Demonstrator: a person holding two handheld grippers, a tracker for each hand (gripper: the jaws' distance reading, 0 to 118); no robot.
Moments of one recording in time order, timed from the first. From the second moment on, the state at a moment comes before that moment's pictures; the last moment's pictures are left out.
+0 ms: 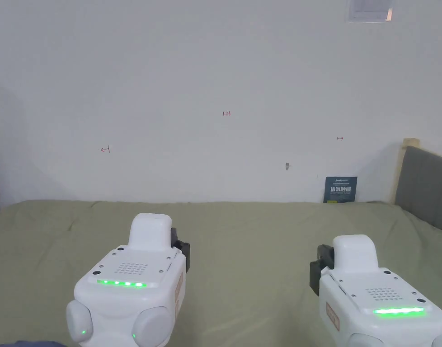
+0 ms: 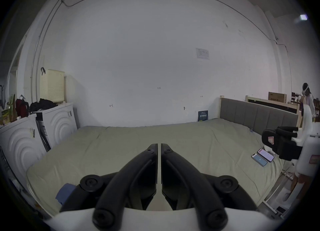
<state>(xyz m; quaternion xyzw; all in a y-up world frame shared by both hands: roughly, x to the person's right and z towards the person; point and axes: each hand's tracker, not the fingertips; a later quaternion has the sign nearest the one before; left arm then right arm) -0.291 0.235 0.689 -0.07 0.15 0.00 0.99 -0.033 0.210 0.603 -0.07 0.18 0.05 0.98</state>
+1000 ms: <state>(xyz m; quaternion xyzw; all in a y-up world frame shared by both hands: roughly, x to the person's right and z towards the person) -0.301 0.233 0.696 -0.09 0.18 -0.02 0.98 -0.019 0.223 0.604 -0.06 0.17 0.05 0.98</state>
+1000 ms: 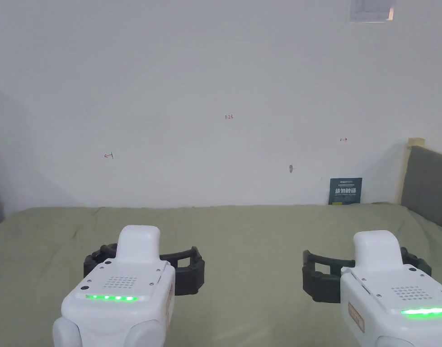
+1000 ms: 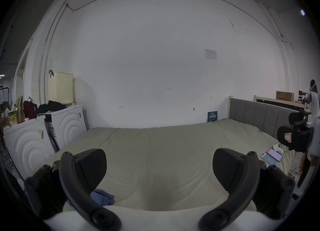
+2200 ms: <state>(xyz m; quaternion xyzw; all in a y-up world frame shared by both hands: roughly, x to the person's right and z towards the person) -0.312 0.240 0.717 -0.08 0.16 0.05 0.98 -0.026 0.221 0.612 -0.07 0.20 0.05 0.98</state>
